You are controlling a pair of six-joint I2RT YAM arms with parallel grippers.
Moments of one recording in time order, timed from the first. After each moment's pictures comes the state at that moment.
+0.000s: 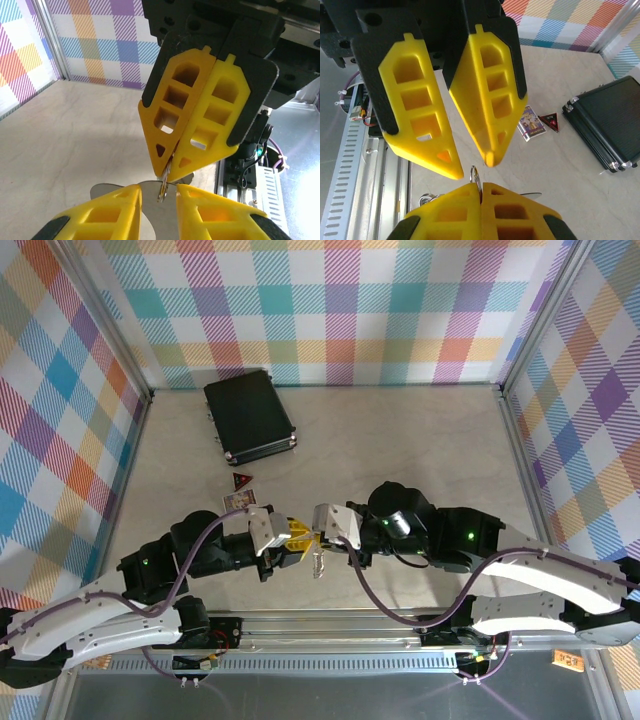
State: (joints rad) left arm -1.13 0.68 0.83 -0.37 0.10 0.07; right arm 1.26 1.07 1.25 -0.71 -0.03 -0.32
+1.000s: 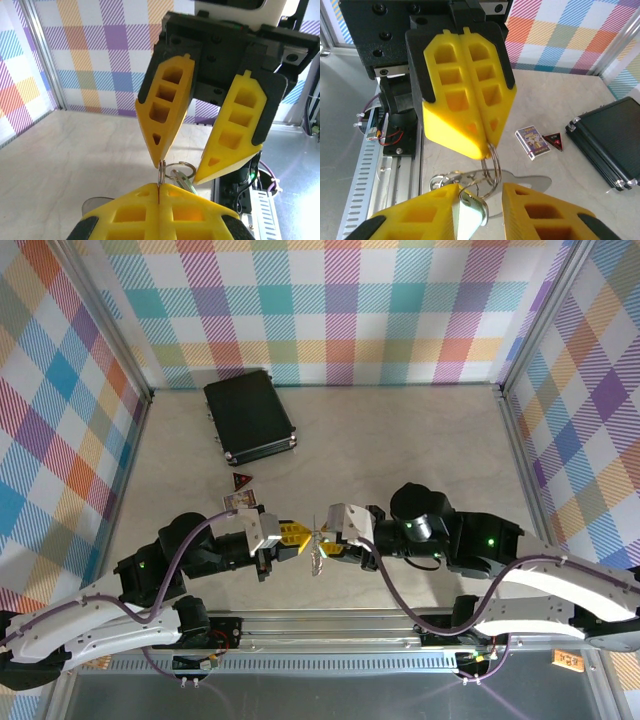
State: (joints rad) left arm -1.13 0.63 0.81 -0.25 0.15 0.07; right arm 1.26 0.96 1.19 -0.64 -0.09 -0.28
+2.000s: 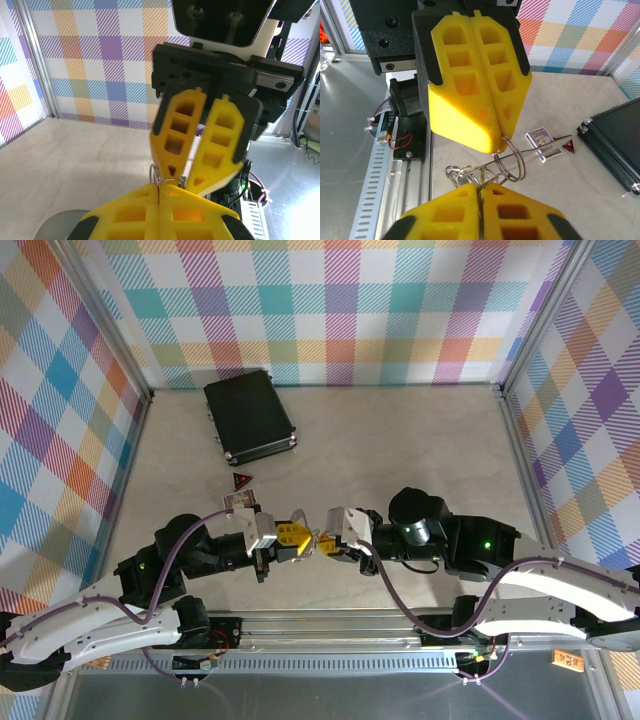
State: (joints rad) left arm -1.13 0.62 0.79 -0.20 0.17 0.03; right arm 1.26 0.96 1.16 -0.60 -0.10 -0.25
